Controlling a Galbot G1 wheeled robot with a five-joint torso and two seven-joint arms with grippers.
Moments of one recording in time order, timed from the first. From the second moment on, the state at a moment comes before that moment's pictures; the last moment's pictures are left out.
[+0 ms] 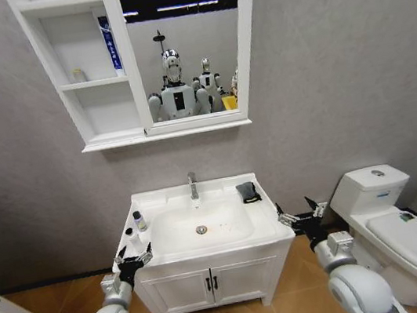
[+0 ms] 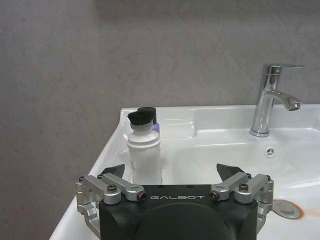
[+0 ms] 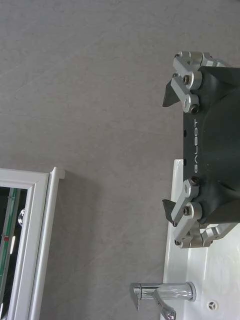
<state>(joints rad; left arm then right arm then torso) 1.39 -1.25 -0.61 -1.83 -0.32 0.19 -0.02 -1.55 1.26 0.65 2.21 0.22 -0.23 0.12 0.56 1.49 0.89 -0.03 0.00</state>
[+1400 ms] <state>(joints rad) 1.28 -1.20 -0.61 -1.91 -0.39 0.20 -0.18 -1.56 1.27 0.64 2.21 0.21 -0.21 0.12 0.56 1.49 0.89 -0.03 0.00</state>
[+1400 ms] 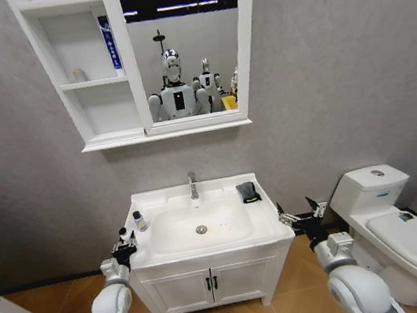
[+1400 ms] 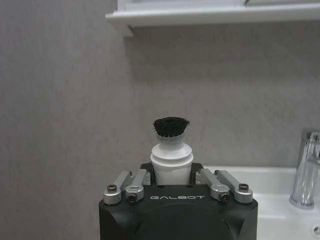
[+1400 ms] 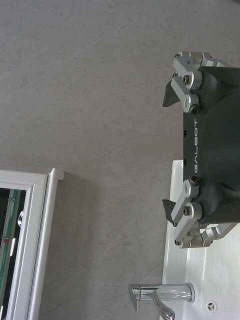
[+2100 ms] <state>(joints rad) 0.51 -0.66 -0.38 -1.93 -1.03 0.67 -0.44 -1.56 1.29 0.59 2.19 0.14 -0.20 0.12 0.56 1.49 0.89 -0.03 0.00</state>
